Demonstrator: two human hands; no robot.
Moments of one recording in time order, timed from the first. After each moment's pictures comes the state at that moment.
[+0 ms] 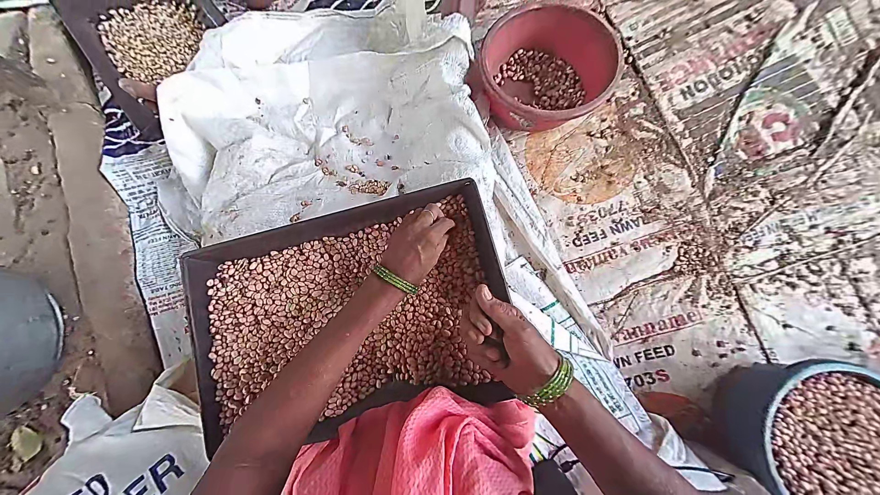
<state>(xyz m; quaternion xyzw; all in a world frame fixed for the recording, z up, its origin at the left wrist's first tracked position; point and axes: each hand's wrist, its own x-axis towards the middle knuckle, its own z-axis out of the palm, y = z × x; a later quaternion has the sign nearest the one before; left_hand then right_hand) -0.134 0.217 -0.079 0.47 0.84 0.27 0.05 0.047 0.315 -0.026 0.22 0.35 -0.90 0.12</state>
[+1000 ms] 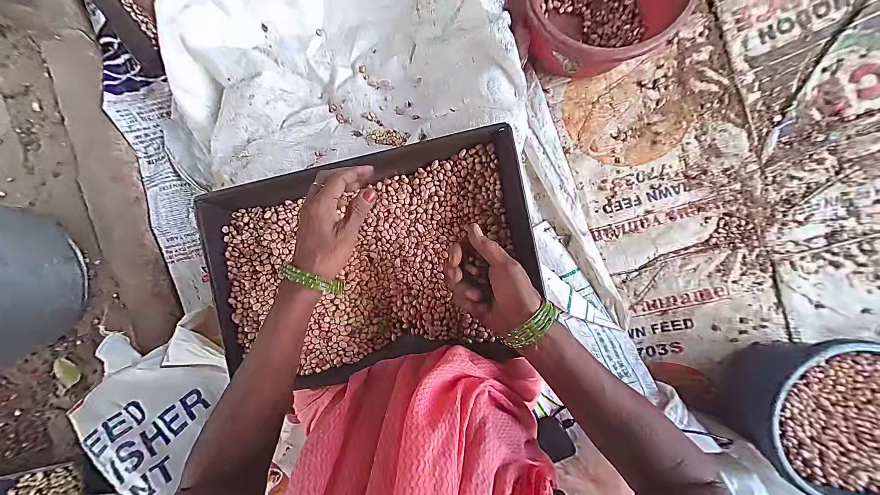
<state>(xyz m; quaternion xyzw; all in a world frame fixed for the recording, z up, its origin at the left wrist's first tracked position) -0.137 0.085 -0.031 0.26 0.88 0.39 0.09 0.017 0.281 -0.030 0.24 0.35 -0.89 0.16</state>
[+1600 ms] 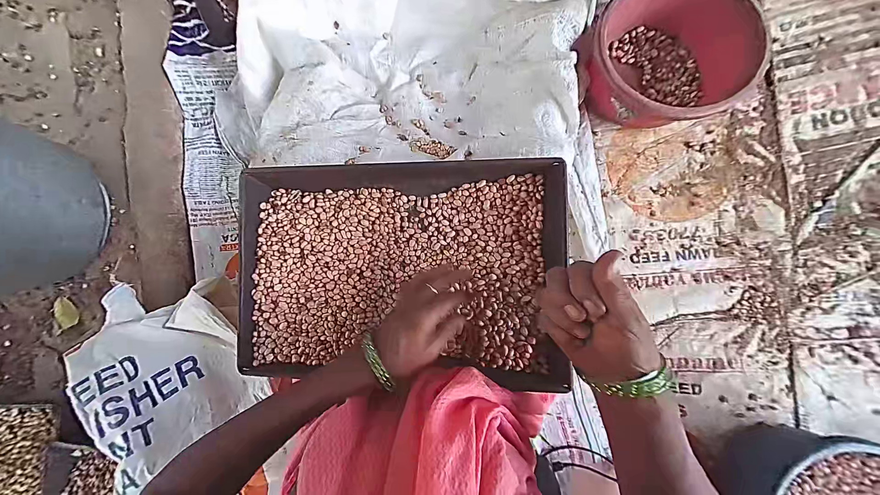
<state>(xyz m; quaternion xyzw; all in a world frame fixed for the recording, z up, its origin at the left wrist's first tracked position) -0.022 0.095 -0.050 0.34 0.81 0.44 0.18 0.032 0.330 -0.008 0.10 0.42 -0.90 0.05</state>
